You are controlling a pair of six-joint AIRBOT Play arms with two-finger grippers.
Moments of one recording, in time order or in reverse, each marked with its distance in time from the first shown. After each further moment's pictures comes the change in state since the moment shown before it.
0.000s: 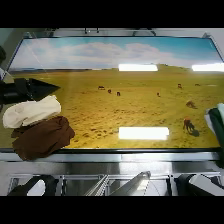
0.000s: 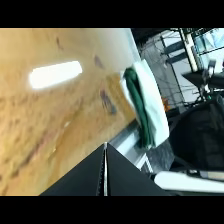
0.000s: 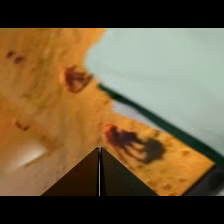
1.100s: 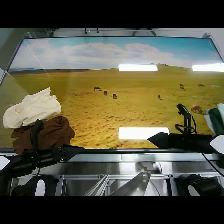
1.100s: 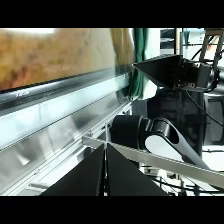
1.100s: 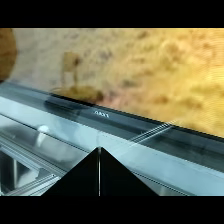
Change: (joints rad) left arm 0.000 0.646 -0.878 0.014 -0.017 -0.127; right arm 1.104 0.623 -0.946 0.251 -0.354 -0.107
